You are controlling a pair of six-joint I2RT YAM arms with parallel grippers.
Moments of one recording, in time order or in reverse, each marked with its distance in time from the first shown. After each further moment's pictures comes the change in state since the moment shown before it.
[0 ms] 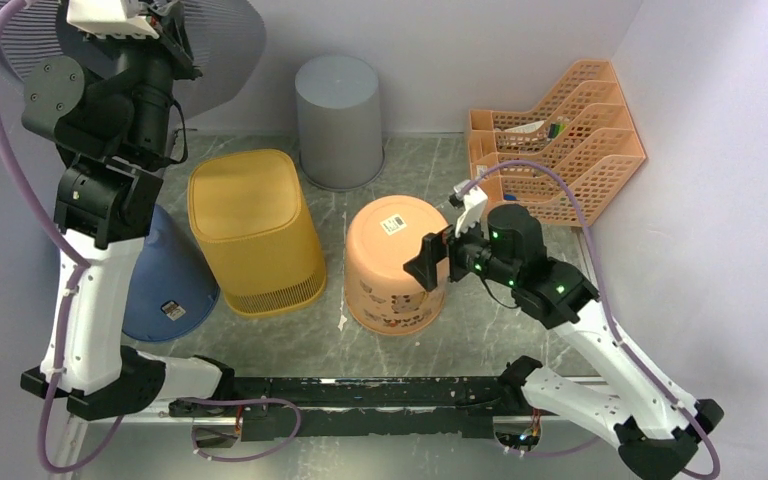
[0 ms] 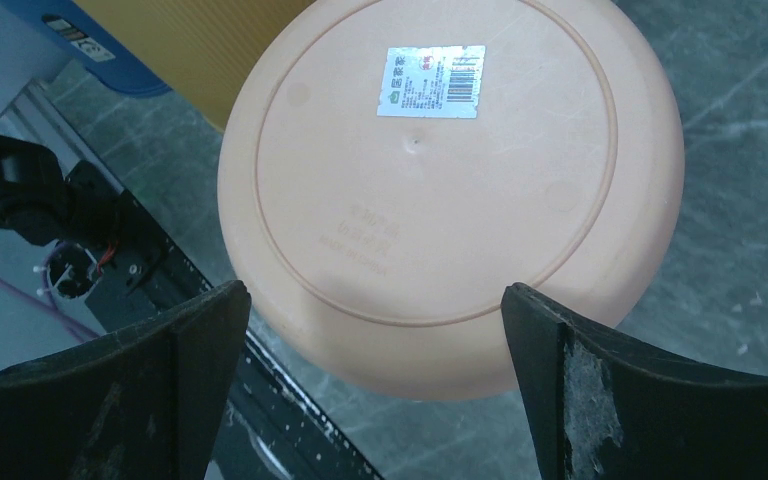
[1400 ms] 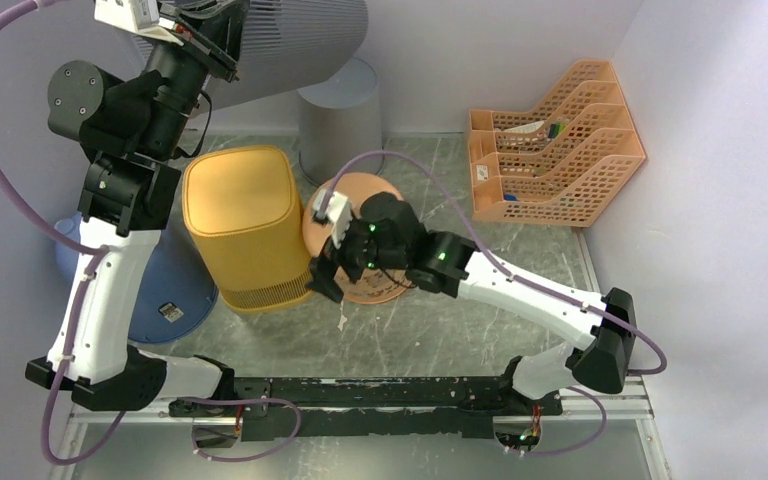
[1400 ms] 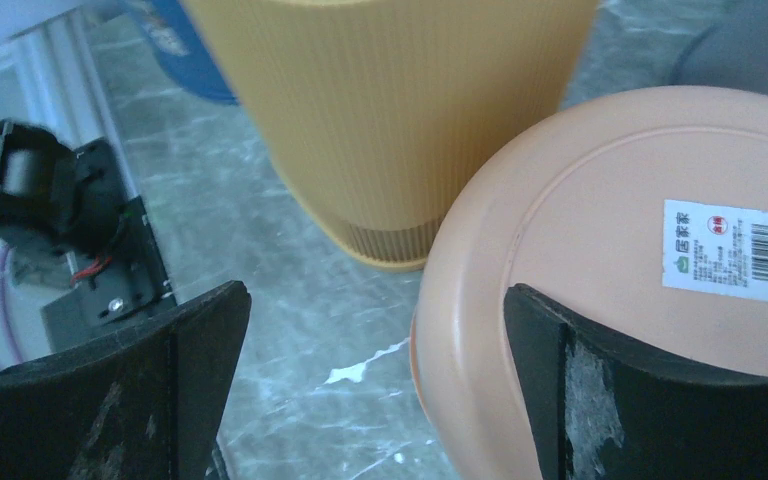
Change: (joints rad) left arm 0.000 0.016 -0.083 0.201 0.404 -0.224; right arm 0.342 0.550 0.272 0.332 -0.041 -0.223
